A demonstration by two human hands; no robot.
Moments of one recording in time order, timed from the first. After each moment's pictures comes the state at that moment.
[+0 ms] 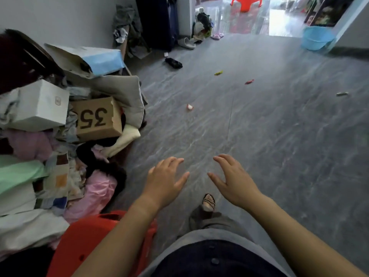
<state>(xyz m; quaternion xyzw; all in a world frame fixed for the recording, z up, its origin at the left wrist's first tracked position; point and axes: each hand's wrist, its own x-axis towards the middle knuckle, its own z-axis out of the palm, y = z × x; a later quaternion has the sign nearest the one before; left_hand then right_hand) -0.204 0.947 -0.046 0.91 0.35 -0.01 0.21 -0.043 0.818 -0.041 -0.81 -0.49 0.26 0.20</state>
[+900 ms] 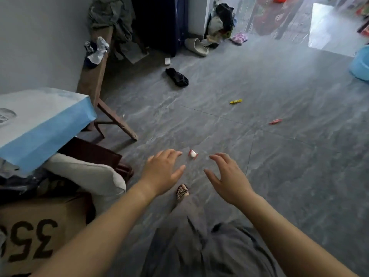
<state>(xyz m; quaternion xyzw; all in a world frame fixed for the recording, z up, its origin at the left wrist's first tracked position) 0.196 1.556 -0.140 0.90 0.36 -0.08 0.23 0.355 1.423 -0.134 -0.81 -0.48 0.29 0.16</state>
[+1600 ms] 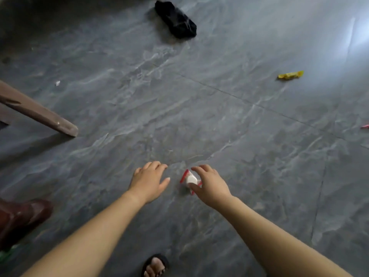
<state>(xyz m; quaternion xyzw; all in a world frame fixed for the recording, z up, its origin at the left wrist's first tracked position) 0.320 1.739 -0.799 0.87 0.41 -0.18 0.19 0.494 1.633 -0.791 -0.77 -0.51 0.38 0.08</state>
